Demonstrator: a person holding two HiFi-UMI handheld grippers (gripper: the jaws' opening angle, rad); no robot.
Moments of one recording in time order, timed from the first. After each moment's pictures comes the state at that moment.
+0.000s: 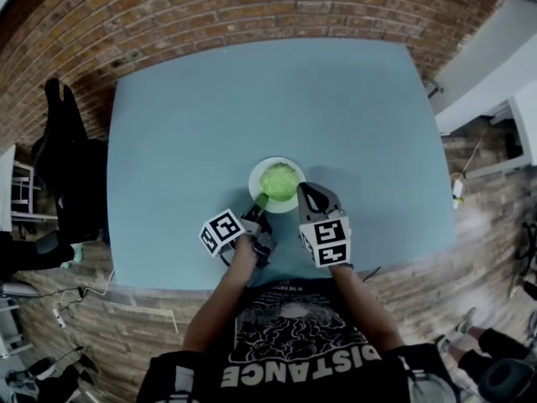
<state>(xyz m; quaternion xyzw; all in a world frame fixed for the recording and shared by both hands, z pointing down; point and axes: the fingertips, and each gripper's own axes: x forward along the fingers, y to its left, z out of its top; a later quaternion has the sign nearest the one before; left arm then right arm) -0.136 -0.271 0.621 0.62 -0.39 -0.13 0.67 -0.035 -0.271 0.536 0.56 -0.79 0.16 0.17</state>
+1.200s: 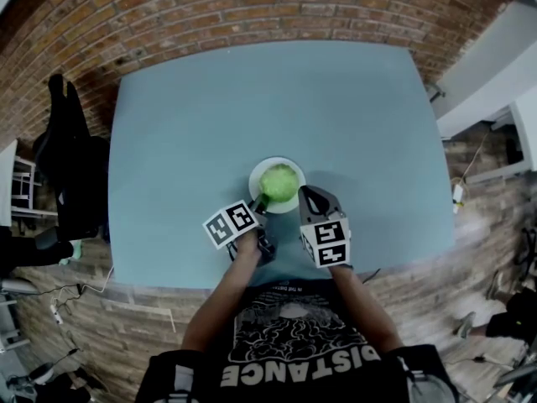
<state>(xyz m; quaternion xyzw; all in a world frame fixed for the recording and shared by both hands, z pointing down) -0.144 -0.272 0.631 0.64 -0.48 0.04 0.60 -0.034 -0.264 0.551 0.55 -0.79 0.18 0.19</state>
